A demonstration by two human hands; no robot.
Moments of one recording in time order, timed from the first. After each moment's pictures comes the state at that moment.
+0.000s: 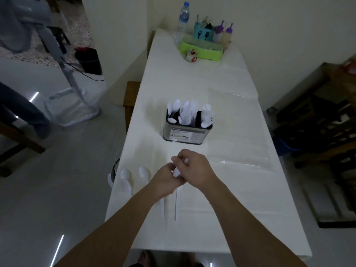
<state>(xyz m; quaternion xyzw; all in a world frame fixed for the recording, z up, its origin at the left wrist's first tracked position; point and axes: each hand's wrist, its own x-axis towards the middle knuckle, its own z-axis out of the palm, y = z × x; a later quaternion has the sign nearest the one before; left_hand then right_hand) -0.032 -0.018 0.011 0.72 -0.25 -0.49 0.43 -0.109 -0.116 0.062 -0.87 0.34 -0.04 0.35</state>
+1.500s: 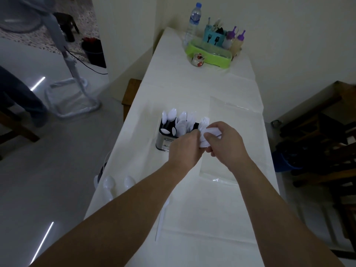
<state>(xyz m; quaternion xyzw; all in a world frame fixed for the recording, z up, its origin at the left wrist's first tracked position) -0.012 -0.164 0.056 0.83 -0.40 -0.07 0.38 -0.093 -0.240 0.136 -0.82 0.42 -0.11 0.38</state>
